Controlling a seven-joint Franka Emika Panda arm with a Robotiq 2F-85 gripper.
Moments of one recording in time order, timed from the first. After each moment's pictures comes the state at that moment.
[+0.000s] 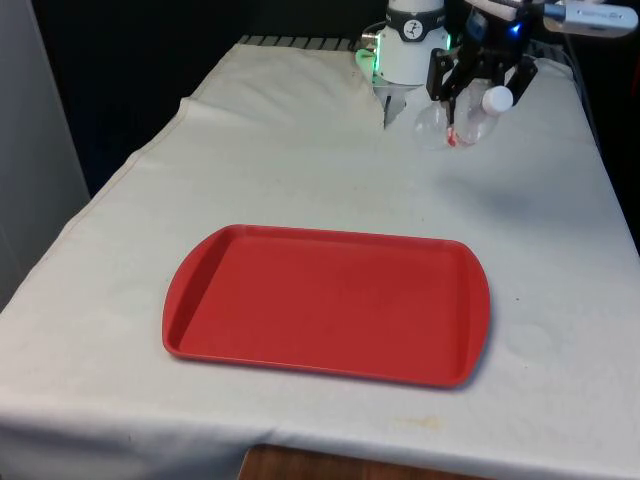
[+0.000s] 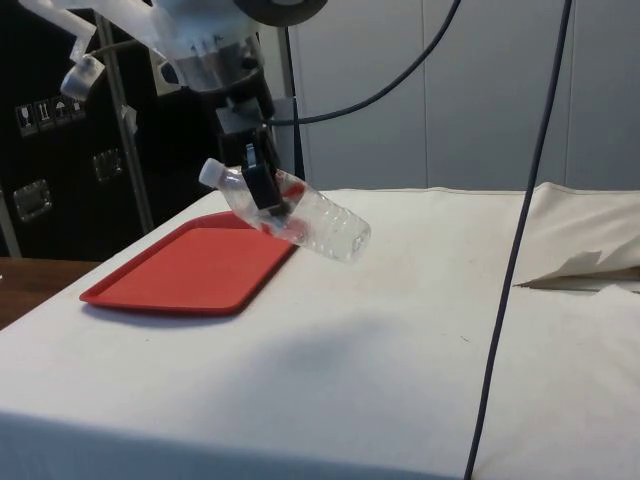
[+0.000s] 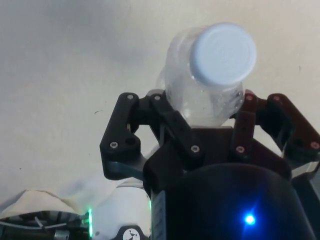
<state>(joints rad) 0.11 0.24 0.14 -2.05 -0.28 2.10 0.08</state>
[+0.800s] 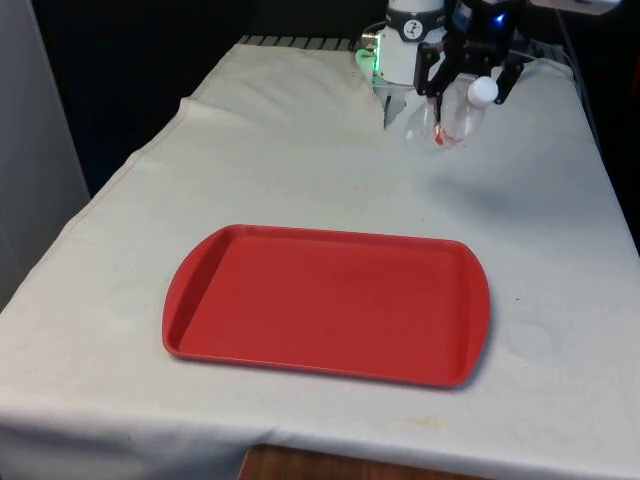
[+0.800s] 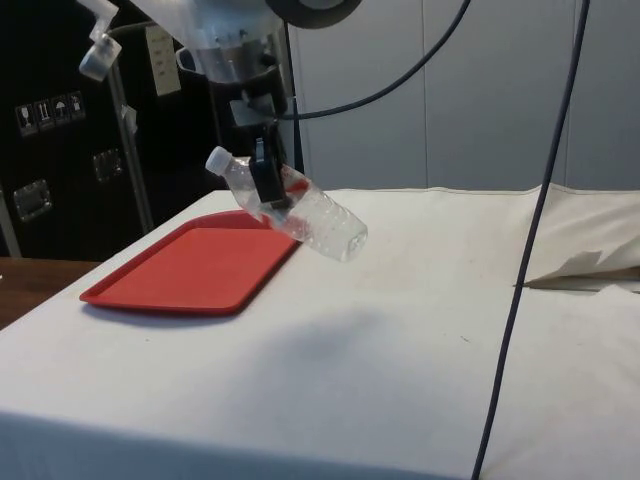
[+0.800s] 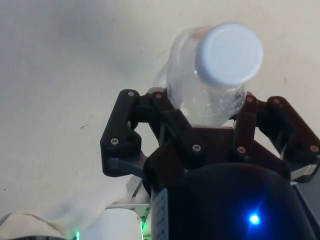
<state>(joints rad) 0.11 0.17 0.11 -2.16 -0.32 2.24 0.13</state>
